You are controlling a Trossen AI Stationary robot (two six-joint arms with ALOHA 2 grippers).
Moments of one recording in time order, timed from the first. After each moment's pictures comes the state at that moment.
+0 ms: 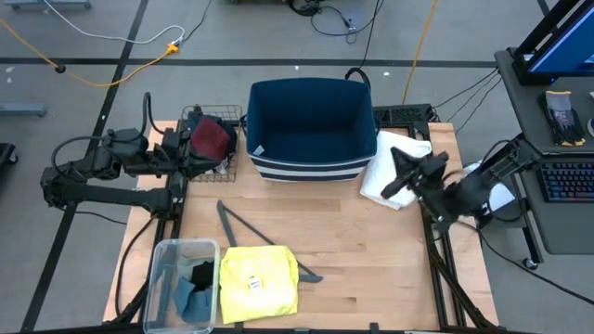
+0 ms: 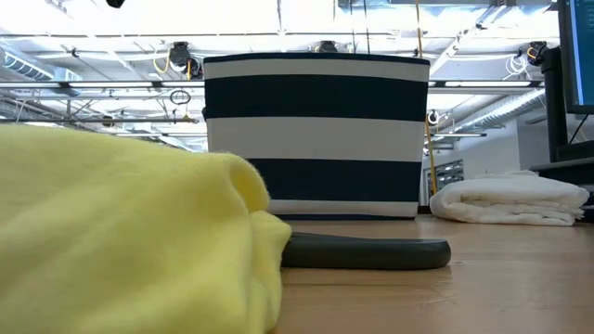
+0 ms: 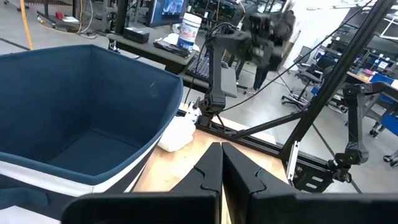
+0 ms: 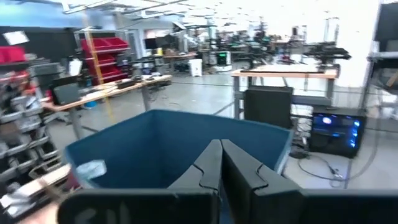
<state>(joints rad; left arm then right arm) 0.09 0.60 0.95 -0.47 0.02 -0.32 0.58 0.91 0.81 0.47 1.57 -0.24</state>
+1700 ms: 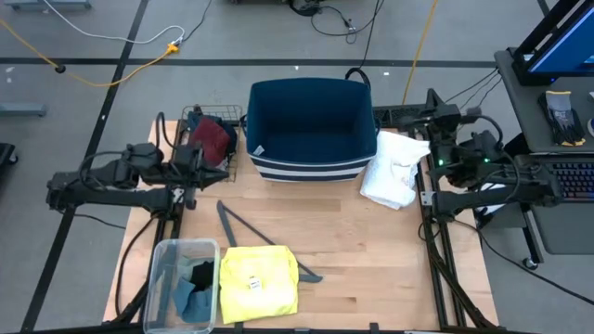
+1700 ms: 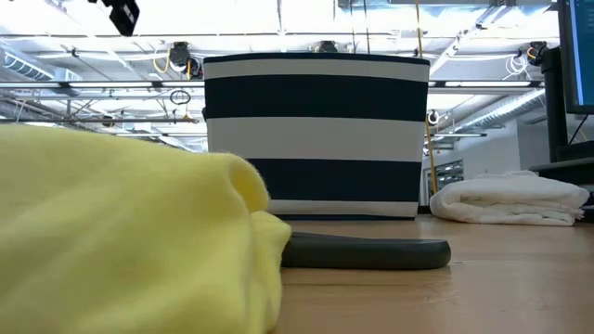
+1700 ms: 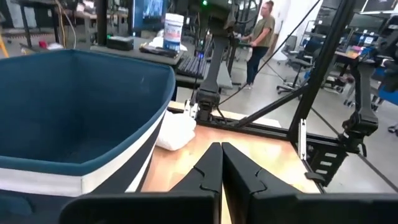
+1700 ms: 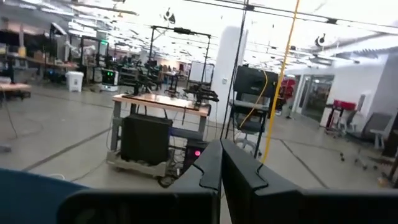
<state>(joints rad) 0.09 0.50 0.67 -0.23 0.08 -0.16 -0.10 0.79 0.81 0.72 1.31 -0.85</state>
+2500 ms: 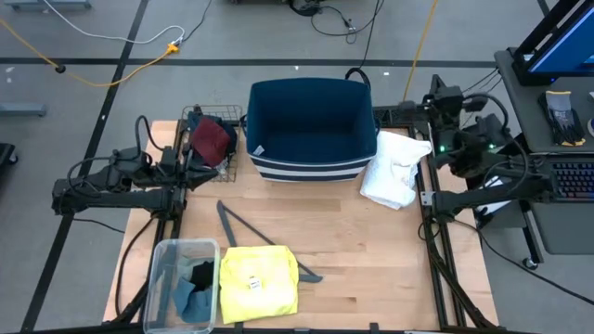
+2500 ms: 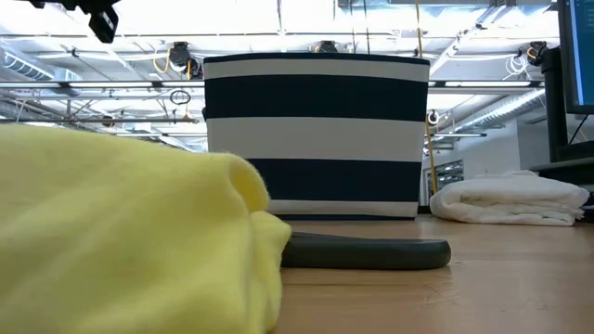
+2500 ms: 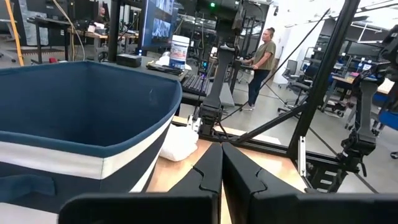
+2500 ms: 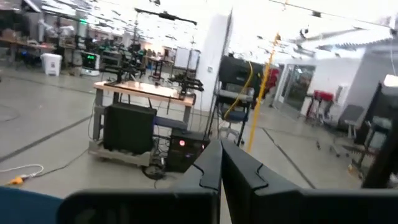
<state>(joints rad) 0.09 0.31 0.57 -0.23 0.04 -0.20 -0.11 0.92 1.06 0.60 1.40 -0.88</state>
